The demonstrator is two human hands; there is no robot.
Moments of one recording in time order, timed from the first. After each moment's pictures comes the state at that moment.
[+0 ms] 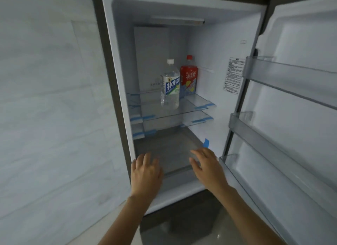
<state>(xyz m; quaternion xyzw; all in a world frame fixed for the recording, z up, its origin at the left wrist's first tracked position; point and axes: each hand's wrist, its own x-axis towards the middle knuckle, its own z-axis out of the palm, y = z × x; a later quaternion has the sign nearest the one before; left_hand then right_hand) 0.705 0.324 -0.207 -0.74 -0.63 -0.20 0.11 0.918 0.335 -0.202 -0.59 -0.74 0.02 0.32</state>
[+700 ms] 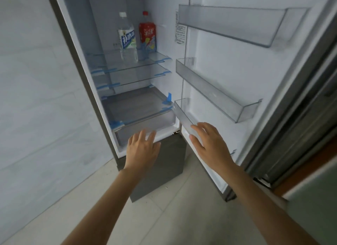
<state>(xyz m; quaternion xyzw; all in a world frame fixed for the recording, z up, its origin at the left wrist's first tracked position) 0.814 0.124 -0.231 -0.80 -0.56 -0.22 0.06 1.035 0.073 -0.203 -0.62 -0.72 -0.05 0.32</state>
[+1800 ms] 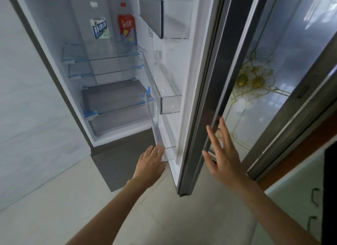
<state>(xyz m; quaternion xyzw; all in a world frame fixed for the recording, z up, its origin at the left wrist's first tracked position) 0.981 0.062 -0.325 -0.85 -0.51 -0.07 -0.05 1.224 -0.013 -0.224 -0.54 -0.75 -0.09 0.37</state>
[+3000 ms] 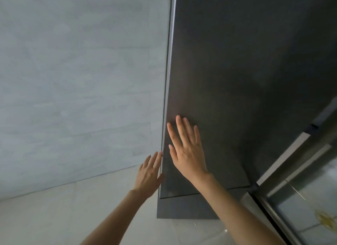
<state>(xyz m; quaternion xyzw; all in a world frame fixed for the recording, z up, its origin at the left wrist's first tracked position) 0.657 0.223 -0.336 -0.67 -0.71 -0.20 -0.06 0.807 0.283 -0.222 -0.39 -0.87 -0.18 0.26</state>
